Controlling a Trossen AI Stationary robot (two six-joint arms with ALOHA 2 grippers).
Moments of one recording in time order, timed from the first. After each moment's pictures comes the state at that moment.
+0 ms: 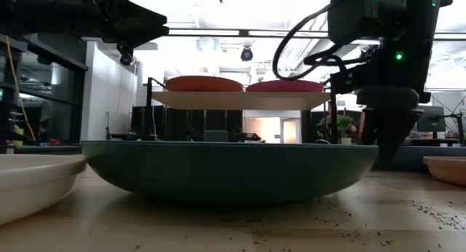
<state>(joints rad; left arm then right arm) -0.12 0.90 0.23 0.70 -0.27 -0.05 0.30 1.64 0.90 -0.83 0.25 1.02</state>
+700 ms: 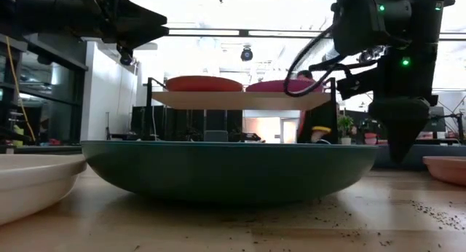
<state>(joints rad) -0.12 0.90 0.23 0.70 -0.28 -0.08 0.31 1.66 0.90 -0.93 0.27 1.01</state>
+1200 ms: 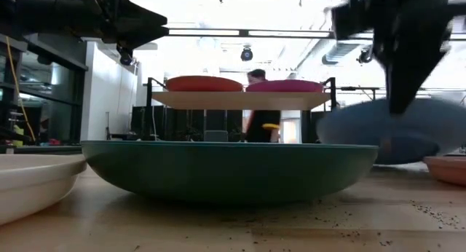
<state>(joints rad) -0.12 0.90 0.23 0.70 -0.28 -0.08 0.45 1.66 1.17 -1.07 0.22 0.82</state>
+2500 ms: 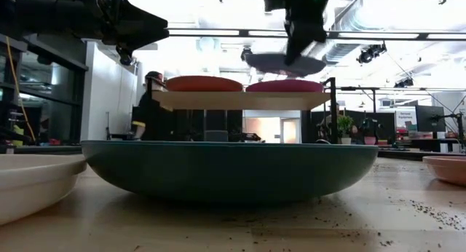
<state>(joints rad) -0.12 0.90 0.23 0.69 -0.30 -0.06 0.04 1.67 1.49 -1.09 0.72 -0.05</state>
